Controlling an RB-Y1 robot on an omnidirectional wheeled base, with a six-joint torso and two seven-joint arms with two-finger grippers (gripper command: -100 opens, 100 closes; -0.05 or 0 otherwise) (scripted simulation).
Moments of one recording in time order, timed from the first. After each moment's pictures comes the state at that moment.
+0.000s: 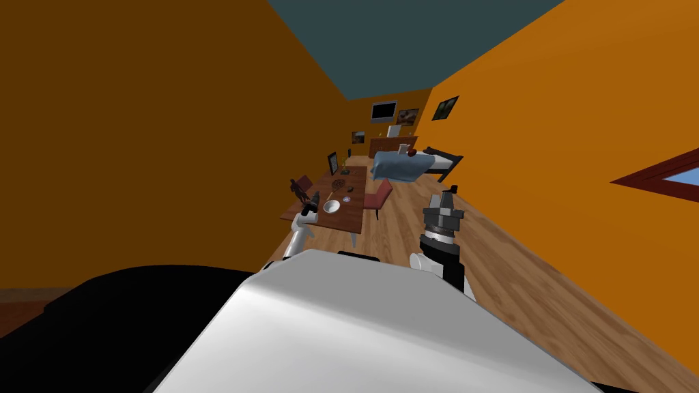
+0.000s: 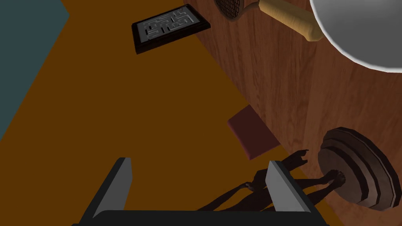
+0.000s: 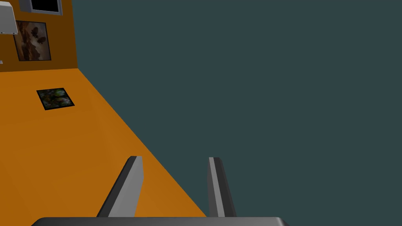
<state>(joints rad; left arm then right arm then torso) -0.11 0.22 0.25 -1.46 0.02 0.23 -0.20 0.51 -0.02 0.01 -2.24 -0.05 -0.51 0.08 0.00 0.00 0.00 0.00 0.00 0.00</state>
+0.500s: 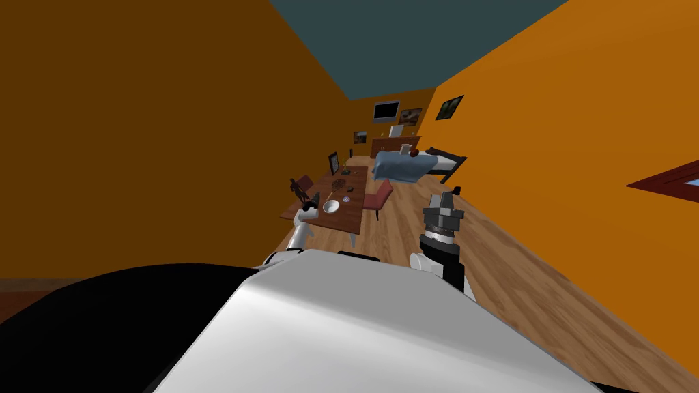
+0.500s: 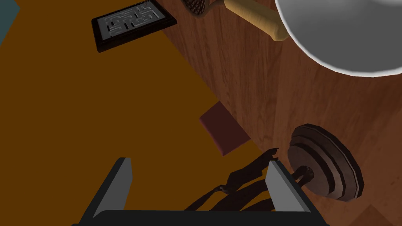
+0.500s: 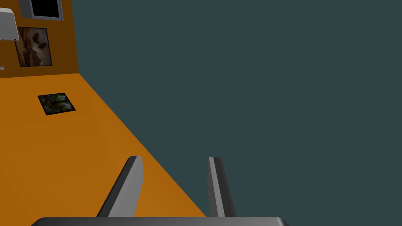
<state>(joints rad) -0.22 0.24 0.29 -1.32 0.01 0.33 -0.22 0.51 -0.02 0.01 -2.24 -0.05 -0.51 0.08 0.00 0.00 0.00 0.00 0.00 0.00</state>
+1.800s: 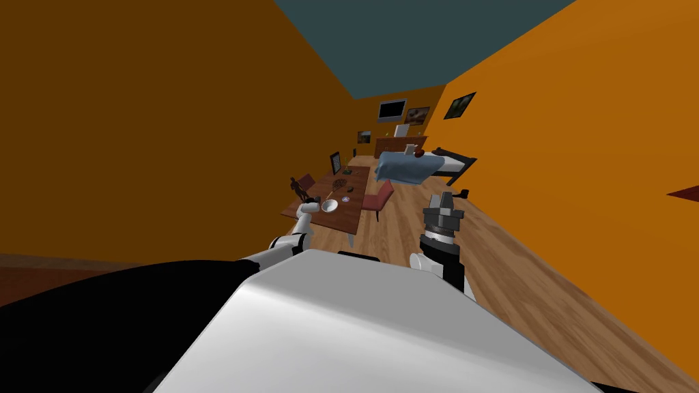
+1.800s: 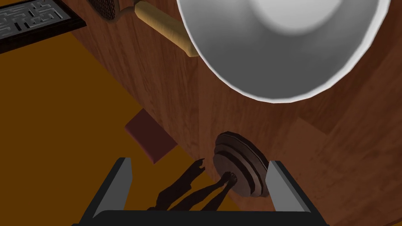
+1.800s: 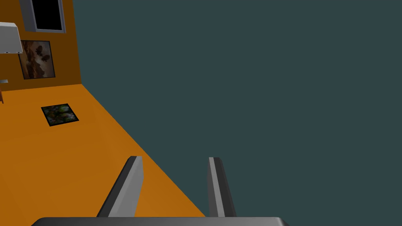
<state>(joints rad) -0.45 0.28 0.38 -1.00 0.00 0.55 -0.25 0.51 -0.02 0.01 -2.24 -0.05 -0.51 0.08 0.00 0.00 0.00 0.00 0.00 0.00</state>
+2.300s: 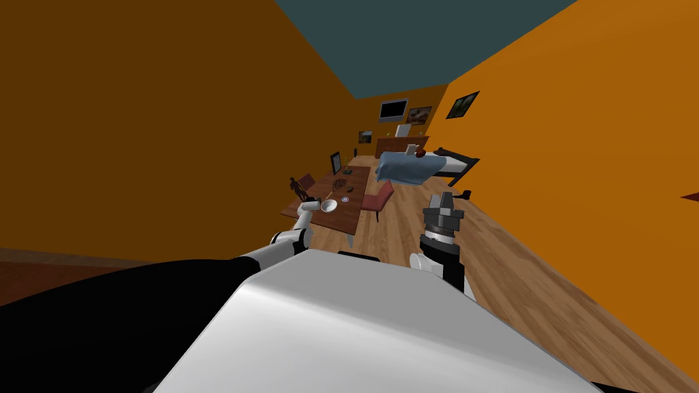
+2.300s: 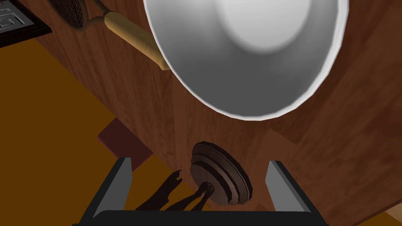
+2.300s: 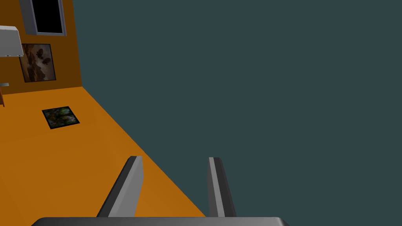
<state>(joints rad) -0.52 0.29 0.41 -0.88 -0.01 0.62 -0.27 0.51 -0.02 0.01 -2.24 -0.05 -0.51 0.08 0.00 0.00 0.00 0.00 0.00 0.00</state>
